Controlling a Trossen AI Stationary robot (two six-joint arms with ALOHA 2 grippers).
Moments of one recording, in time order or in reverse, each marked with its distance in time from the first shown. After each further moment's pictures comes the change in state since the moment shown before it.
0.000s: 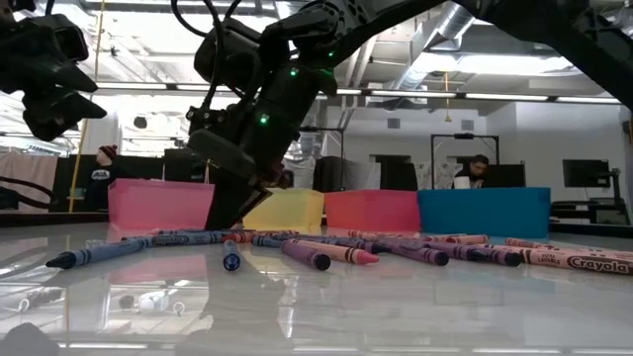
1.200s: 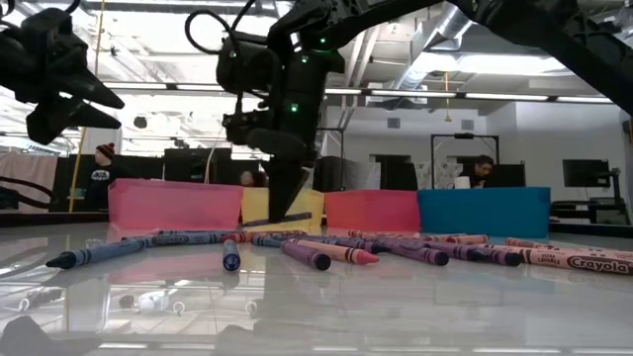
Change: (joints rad) left arm 0.000 0.000 0.000 -0.079 -0.325 -0.136; right arm -0.083 -0.052 0.125 -0.391 0.000 -0.157
